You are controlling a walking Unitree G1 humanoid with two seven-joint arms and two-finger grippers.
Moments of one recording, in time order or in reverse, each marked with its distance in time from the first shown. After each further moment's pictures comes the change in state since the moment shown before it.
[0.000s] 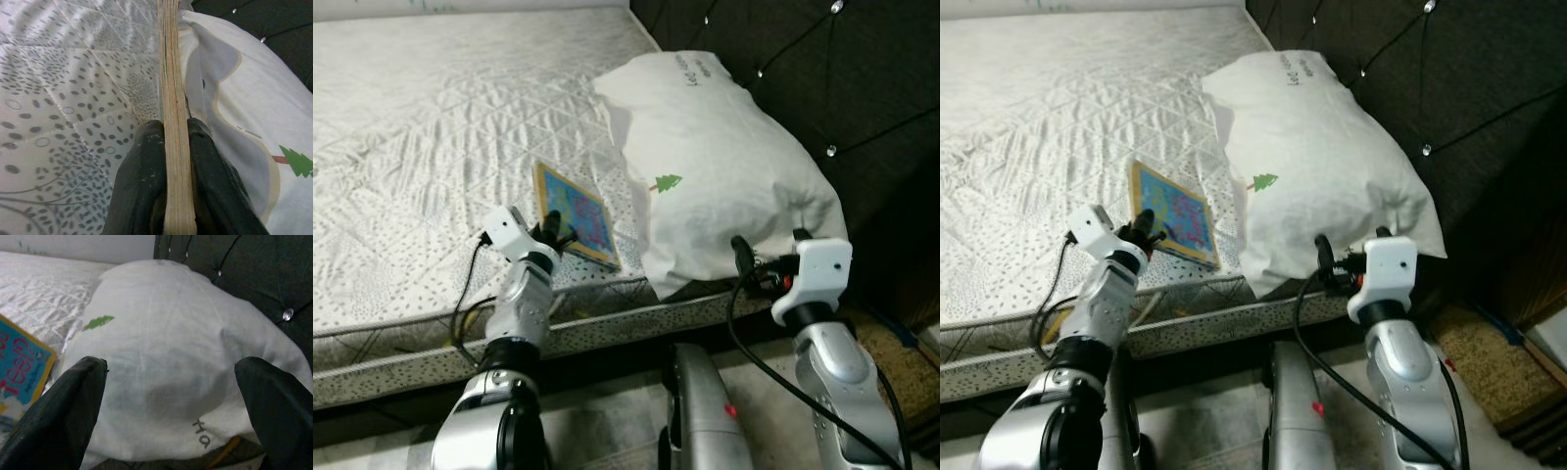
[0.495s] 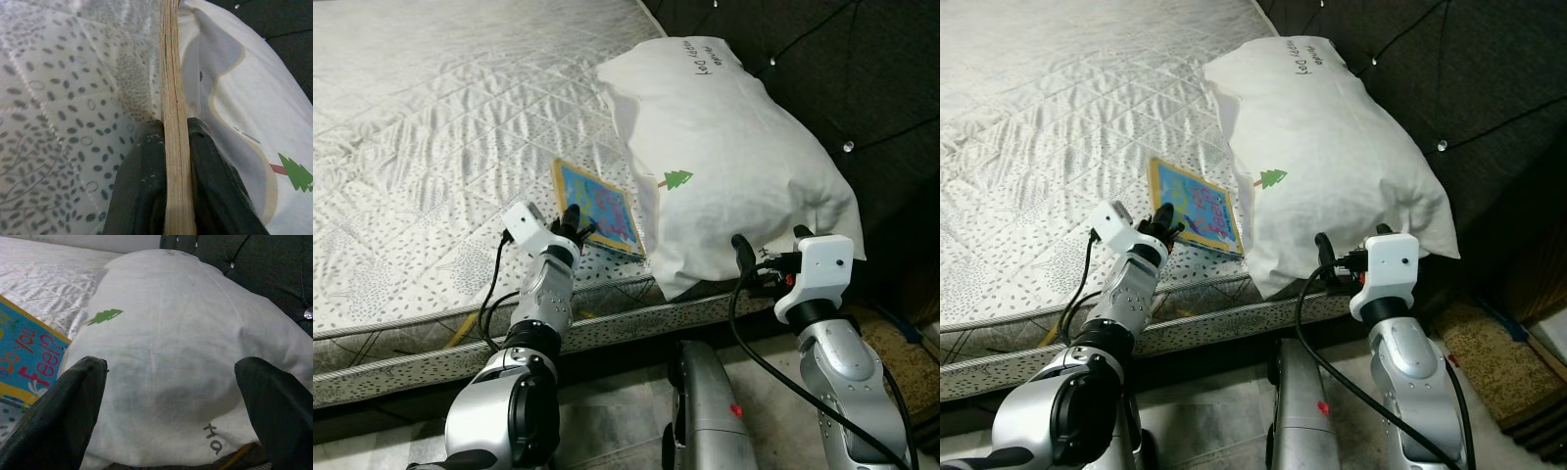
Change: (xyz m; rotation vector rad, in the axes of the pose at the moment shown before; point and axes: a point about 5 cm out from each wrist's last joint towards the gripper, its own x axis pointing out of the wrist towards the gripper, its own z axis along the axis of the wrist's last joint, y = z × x) left arm 0.009 -0.019 -0.017 -0.112 0.041 -0.020; right arm 0.001 0.000 0.005 -0.010 -0.003 0.017
